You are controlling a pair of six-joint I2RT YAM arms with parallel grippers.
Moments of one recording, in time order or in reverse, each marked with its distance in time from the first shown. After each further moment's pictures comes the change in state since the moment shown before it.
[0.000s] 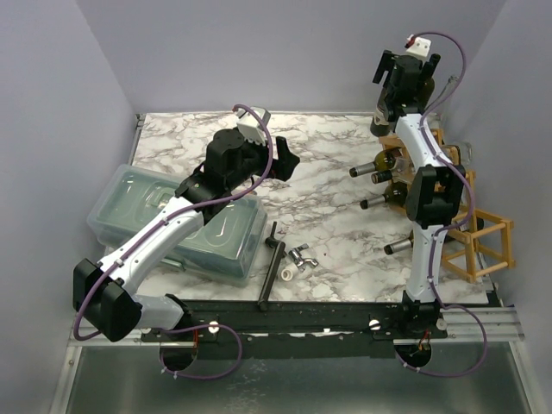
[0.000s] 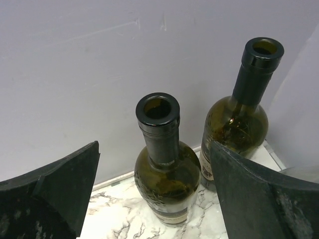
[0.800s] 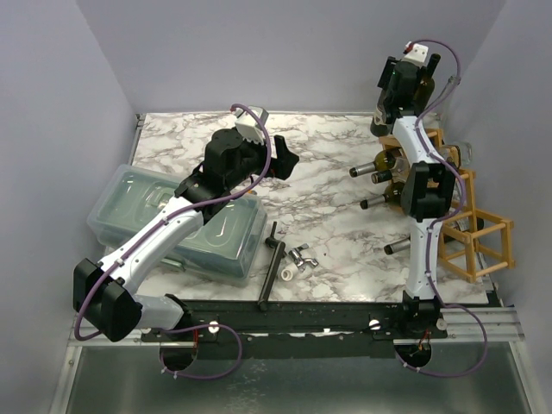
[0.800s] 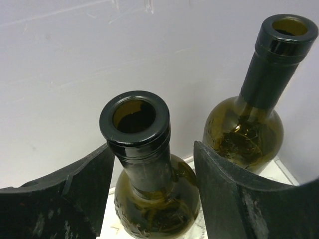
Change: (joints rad) left arm 0.012 0.000 -0.013 0.023 0.010 -0.018; right arm -0.028 0.156 0.109 0.061 -0.001 -0.016
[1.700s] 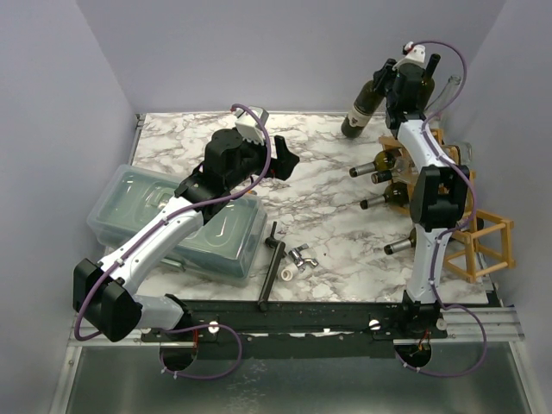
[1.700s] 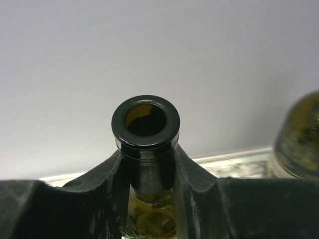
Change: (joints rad) left arm 0.000 0.000 0.000 -0.001 0.008 -0.003; right arm 0.016 -0.194 -0.261 0.077 -0.295 0.130
